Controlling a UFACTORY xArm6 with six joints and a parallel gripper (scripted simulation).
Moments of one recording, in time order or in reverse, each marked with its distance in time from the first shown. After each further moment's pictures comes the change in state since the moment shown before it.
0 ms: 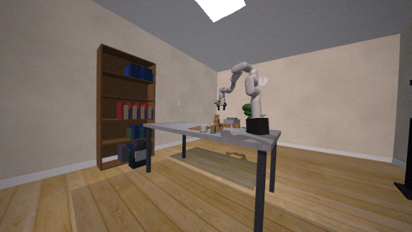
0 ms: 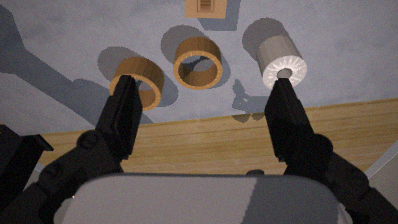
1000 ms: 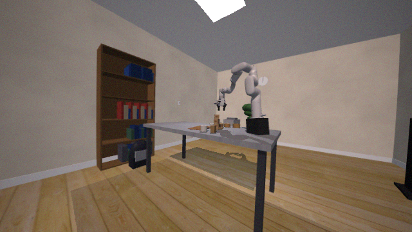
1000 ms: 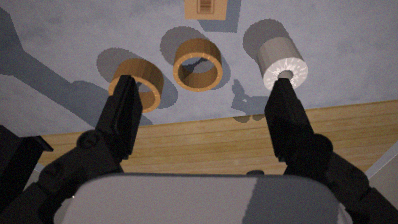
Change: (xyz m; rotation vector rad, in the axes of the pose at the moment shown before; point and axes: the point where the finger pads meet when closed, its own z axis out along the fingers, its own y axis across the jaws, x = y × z) arm 0.000 0.000 0.005 0.000 0.000 0.000
